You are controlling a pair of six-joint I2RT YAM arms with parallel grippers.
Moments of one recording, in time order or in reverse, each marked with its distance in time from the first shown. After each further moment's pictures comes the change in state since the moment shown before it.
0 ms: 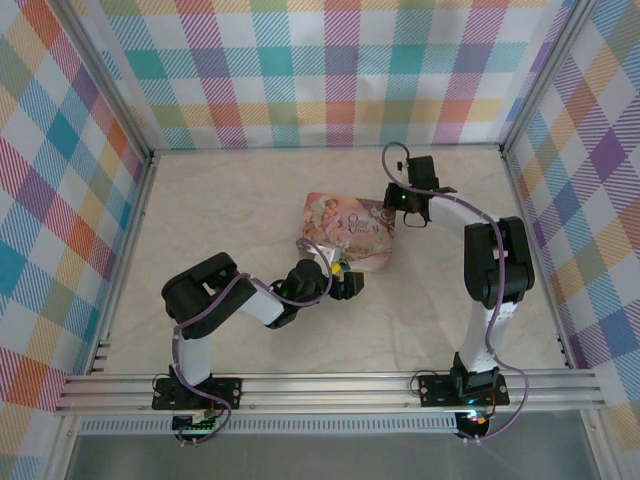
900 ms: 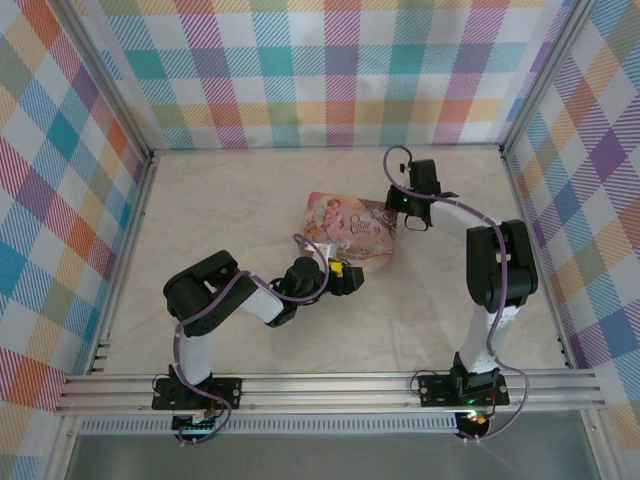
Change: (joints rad) left arm 0.029 0.016 0.013 0.029 0.021 -0.129; right arm 0.000 -0.037 -0.059 0.048 0.025 0.015
